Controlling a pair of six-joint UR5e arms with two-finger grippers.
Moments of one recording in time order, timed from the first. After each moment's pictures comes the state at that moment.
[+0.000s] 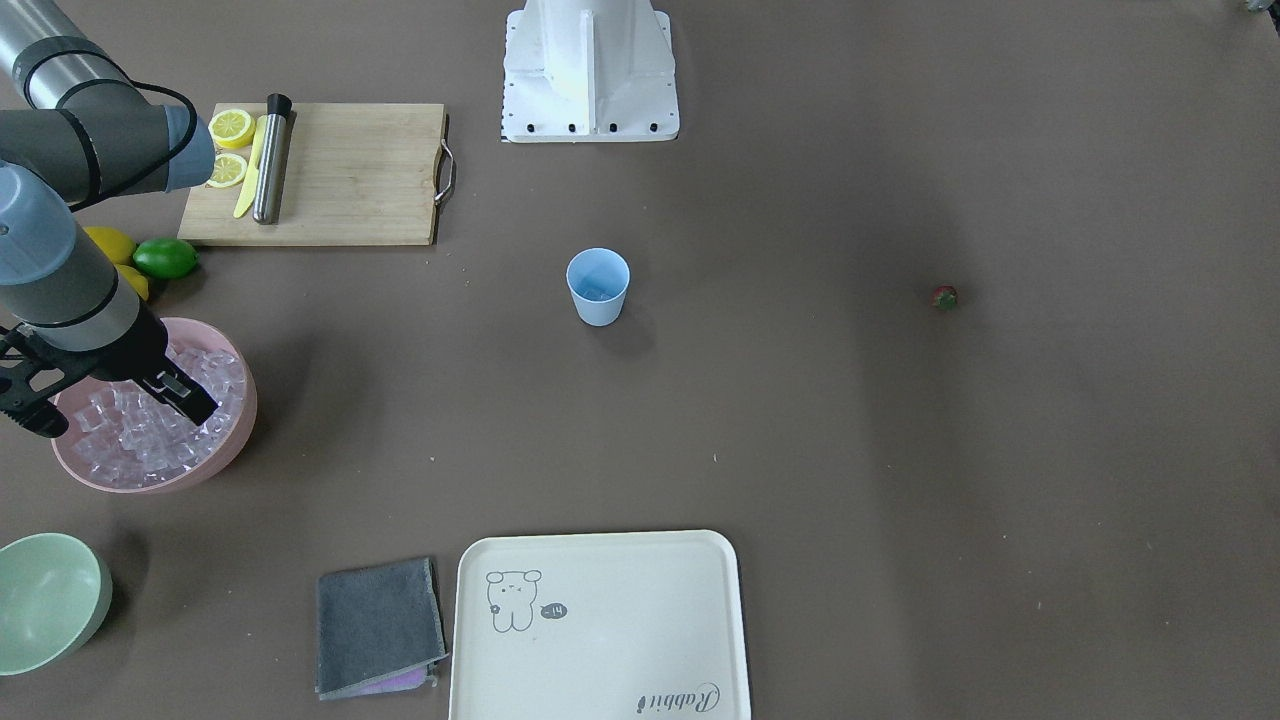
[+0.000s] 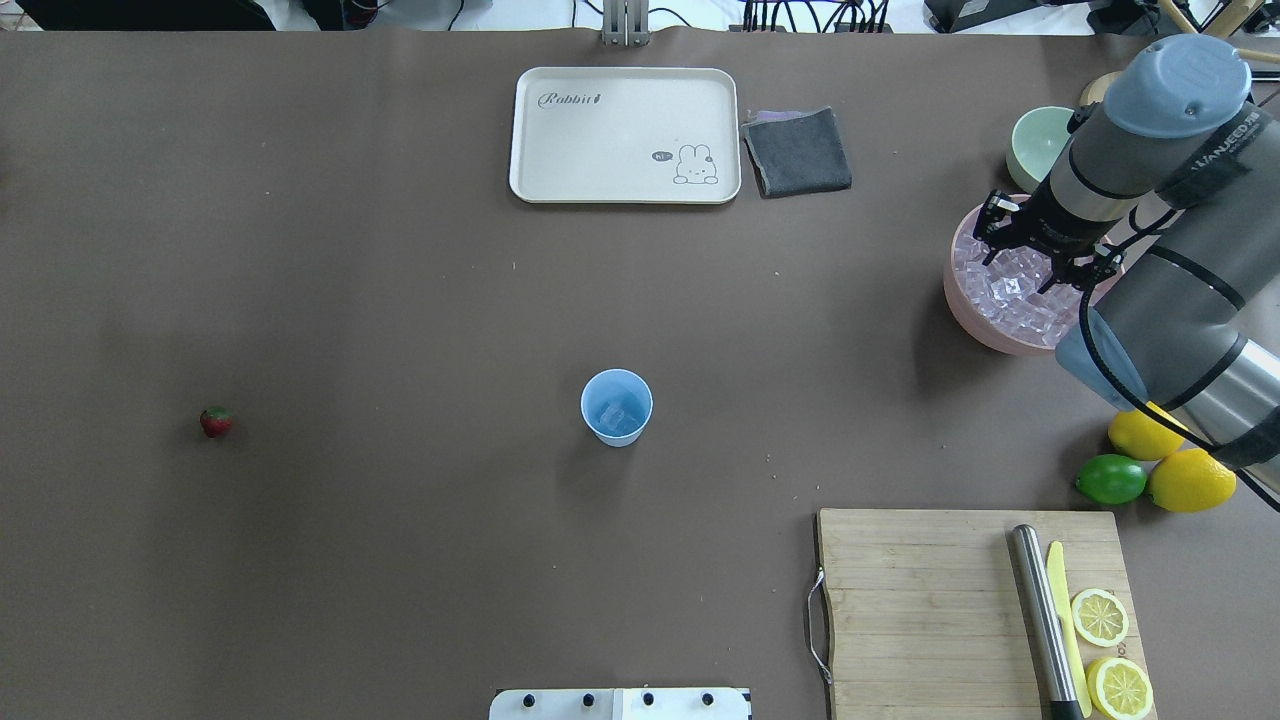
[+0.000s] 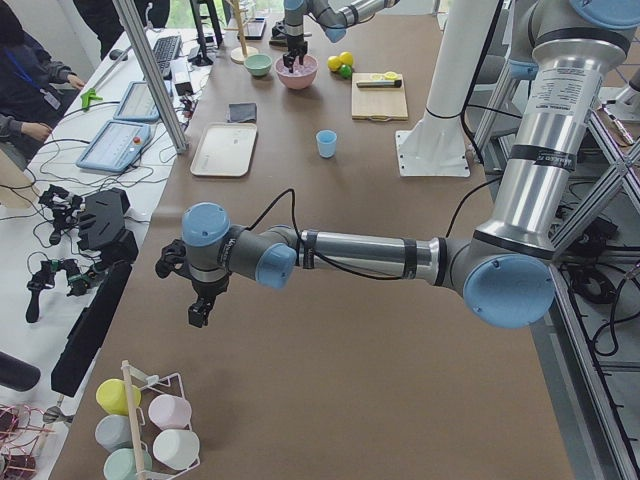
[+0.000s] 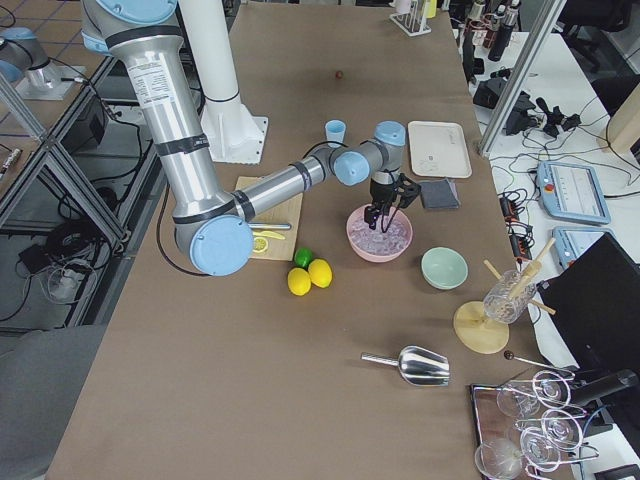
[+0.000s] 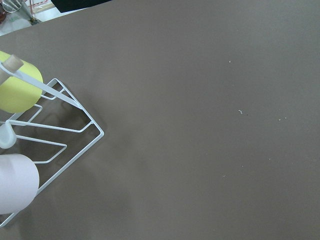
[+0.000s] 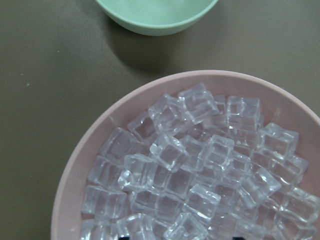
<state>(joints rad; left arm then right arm) -1.51 -1.80 -1.40 -1.86 -2.29 -0.01 0.95 -1.27 1.70 -1.54 2.05 1.38</state>
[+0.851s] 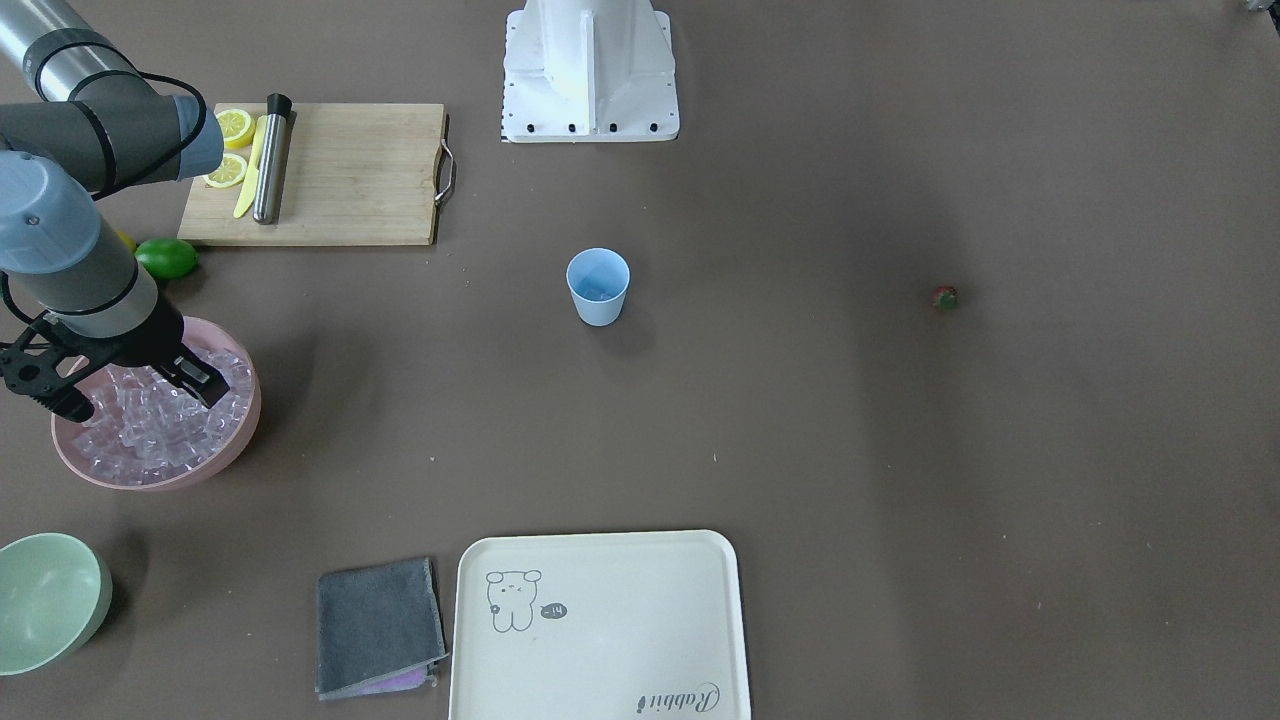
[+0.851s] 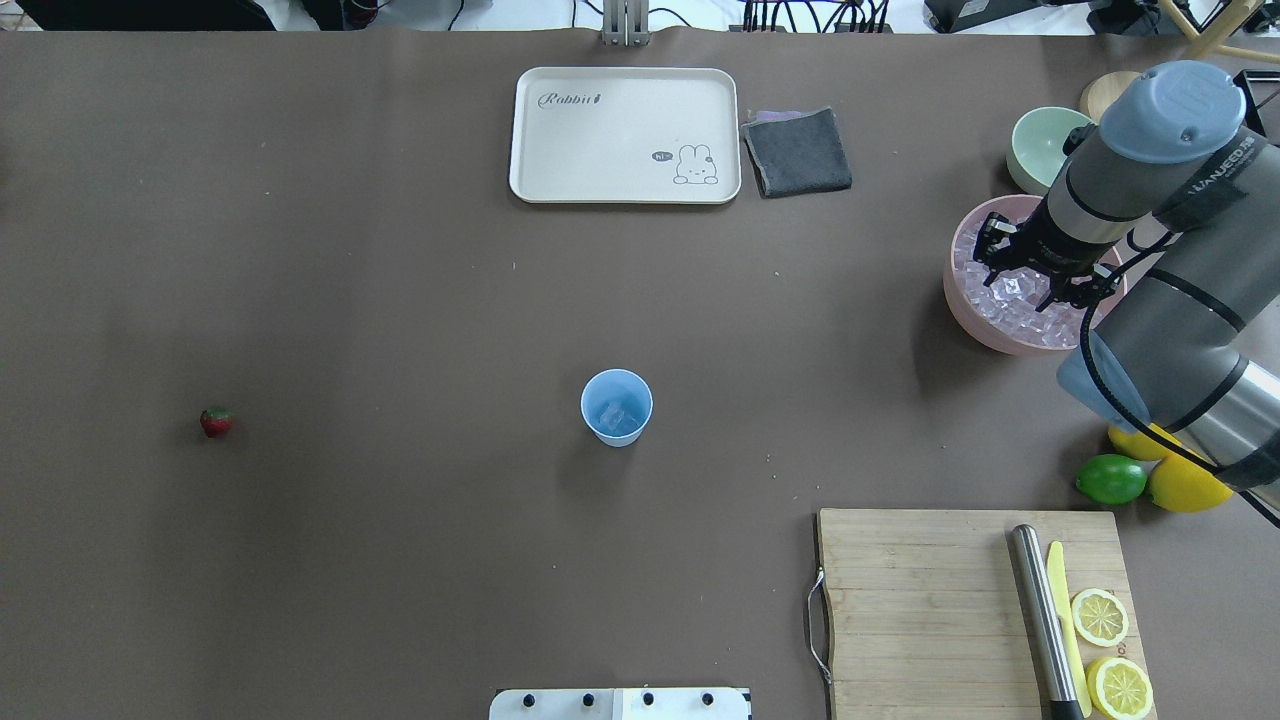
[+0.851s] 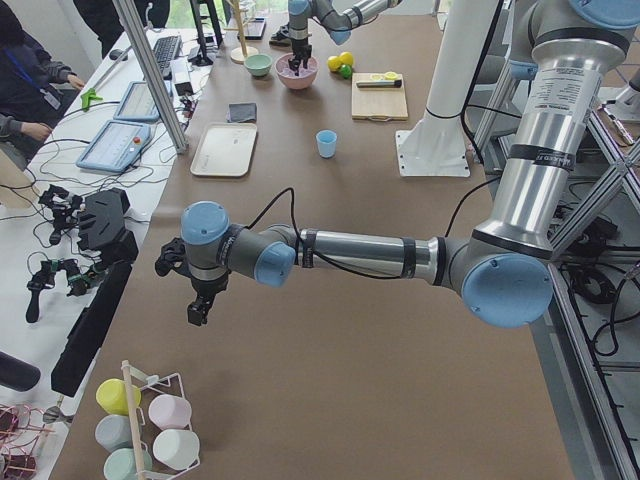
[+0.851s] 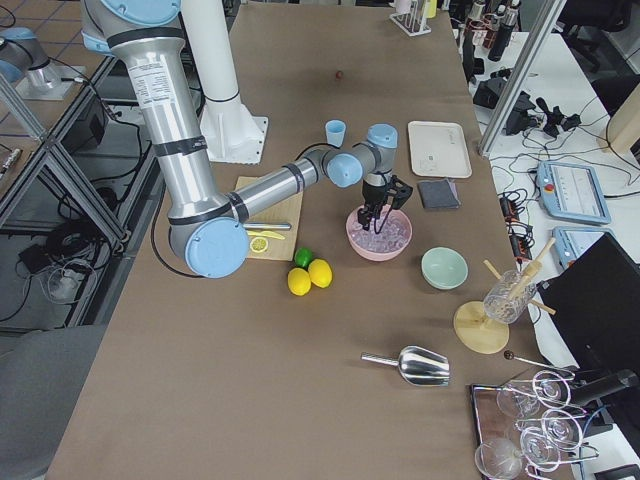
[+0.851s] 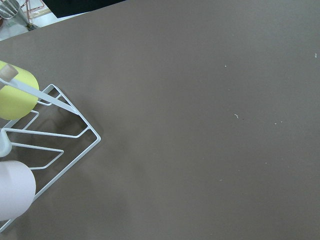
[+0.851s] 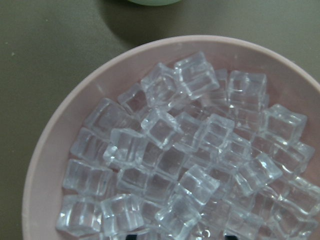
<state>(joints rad) -1.50 -1.80 -1.40 -1.86 -2.29 -0.01 0.91 -1.28 1.70 -1.54 2.04 1.37</state>
